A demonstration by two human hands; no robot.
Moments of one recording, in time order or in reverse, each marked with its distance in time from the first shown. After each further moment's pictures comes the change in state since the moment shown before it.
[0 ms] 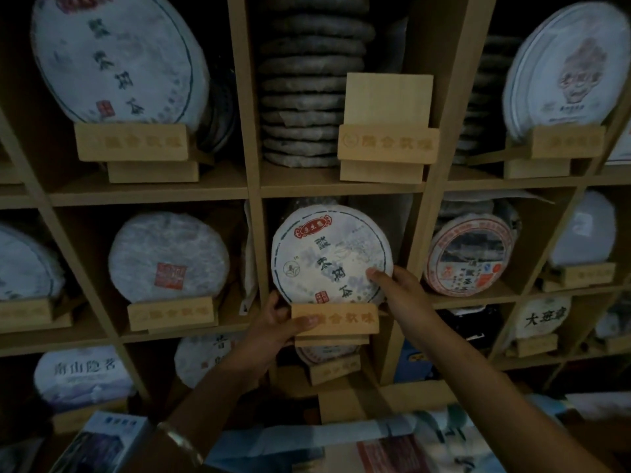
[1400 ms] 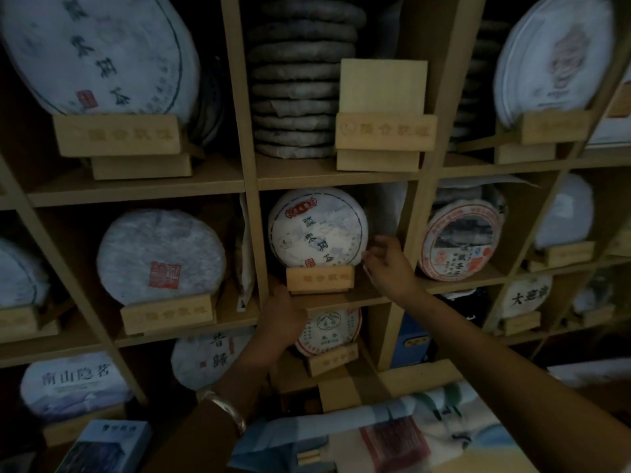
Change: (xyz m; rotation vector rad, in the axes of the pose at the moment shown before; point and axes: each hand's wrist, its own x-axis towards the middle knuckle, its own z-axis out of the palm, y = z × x) left_hand 0.036 -0.003 0.011 0.896 0.287 -0.048; right_hand 0.048 0.017 0.006 -0.420 0.133 -0.221
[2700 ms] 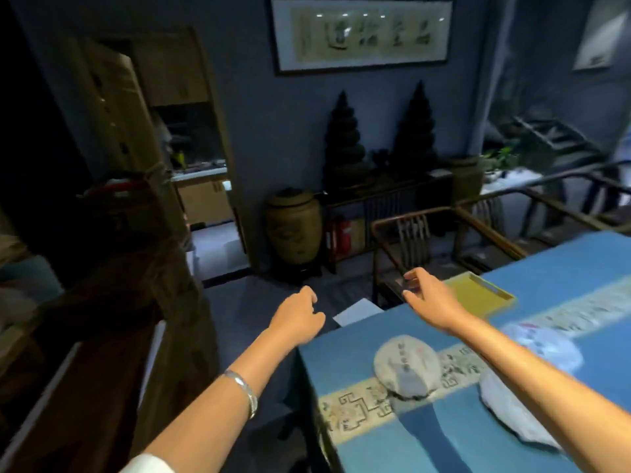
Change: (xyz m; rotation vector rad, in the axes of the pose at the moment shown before) left_hand -0.684 0.413 0.405 0.230 -1.247 1.534; right_hand -0.846 0.013 -0.555 -0.762 1.267 1.053
